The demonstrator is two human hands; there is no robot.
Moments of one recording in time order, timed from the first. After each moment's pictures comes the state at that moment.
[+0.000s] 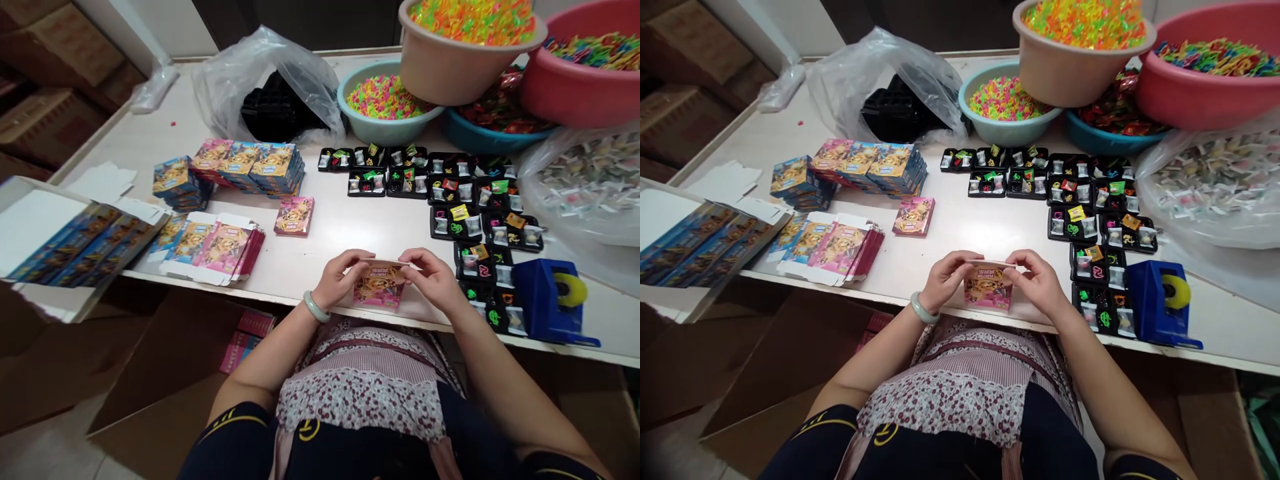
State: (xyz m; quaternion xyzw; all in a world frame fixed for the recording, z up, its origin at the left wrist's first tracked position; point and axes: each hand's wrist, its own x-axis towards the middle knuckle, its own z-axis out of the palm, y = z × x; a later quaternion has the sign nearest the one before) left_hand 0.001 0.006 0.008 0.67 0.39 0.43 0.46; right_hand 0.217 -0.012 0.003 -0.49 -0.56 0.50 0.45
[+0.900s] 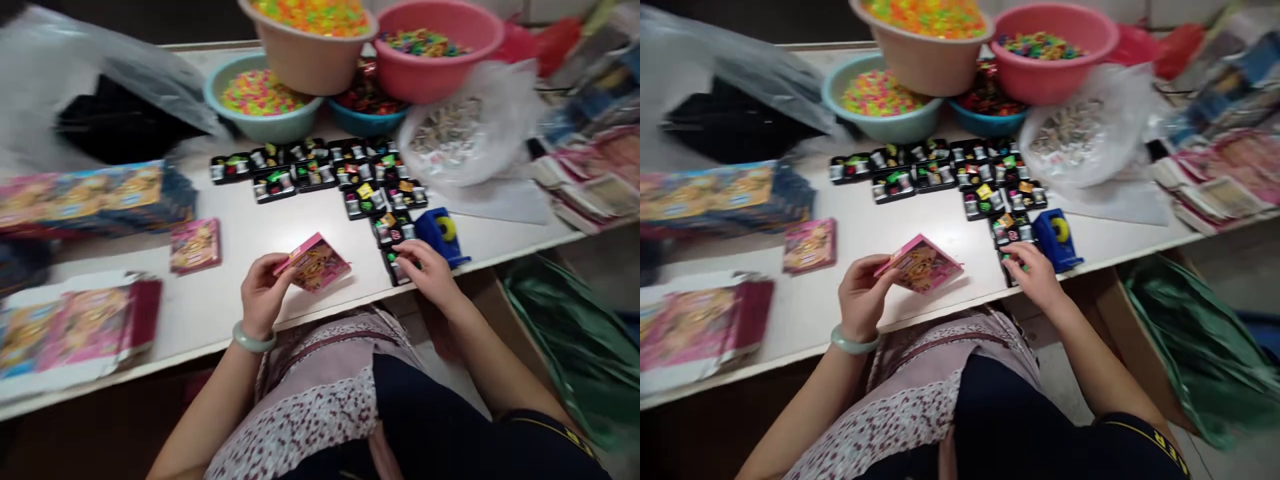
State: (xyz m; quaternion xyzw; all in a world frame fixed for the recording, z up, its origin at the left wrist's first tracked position) left_hand 0.011 0.019 0.006 0.62 0.44 0.51 0.40; right_hand 0.313 -0.084 0.015 -0.67 -0.61 0.17 0.40
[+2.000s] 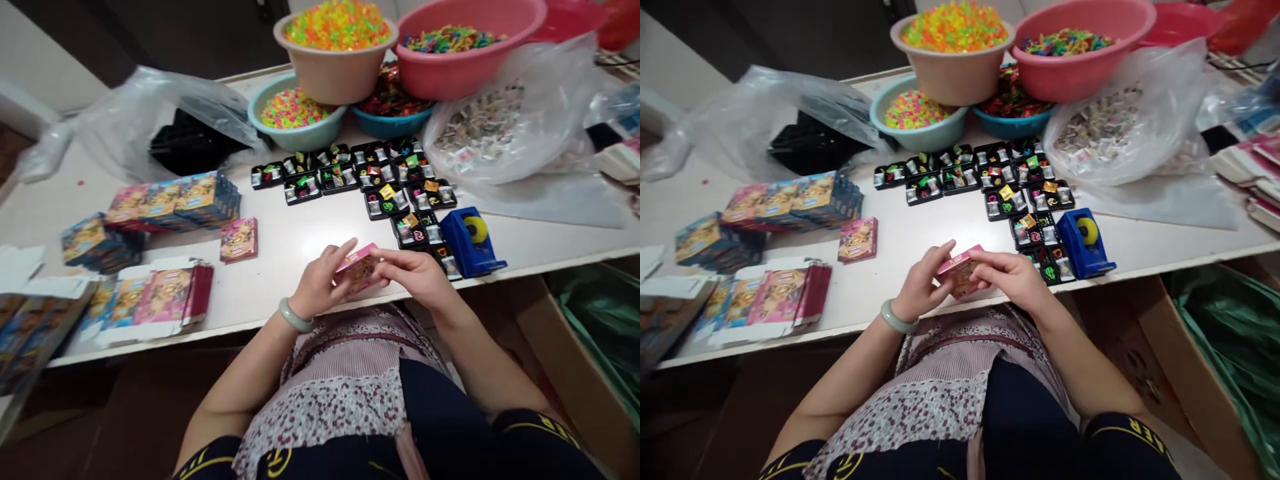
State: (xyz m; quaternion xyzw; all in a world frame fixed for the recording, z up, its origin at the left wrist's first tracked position) left_hand 0.055 0.003 0.046 0.89 0.25 0.30 0.23; right_hand 0.256 -0.073 0.055 -0.53 -0.42 0.54 0.51
